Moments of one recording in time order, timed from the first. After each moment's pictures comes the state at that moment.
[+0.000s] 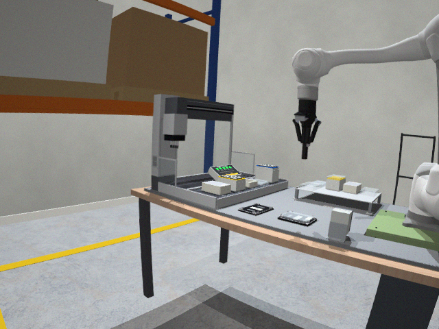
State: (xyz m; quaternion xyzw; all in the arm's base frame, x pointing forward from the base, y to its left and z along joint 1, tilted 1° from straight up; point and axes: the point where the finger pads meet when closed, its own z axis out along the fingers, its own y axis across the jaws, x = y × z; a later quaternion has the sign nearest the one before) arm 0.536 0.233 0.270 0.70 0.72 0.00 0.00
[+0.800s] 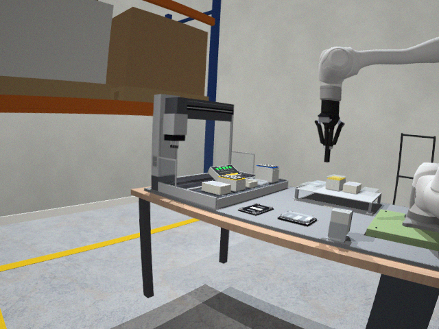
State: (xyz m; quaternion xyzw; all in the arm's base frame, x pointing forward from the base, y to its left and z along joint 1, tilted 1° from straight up) arm 0.433 0.233 0.270 0.70 0.72 0.00 0.00
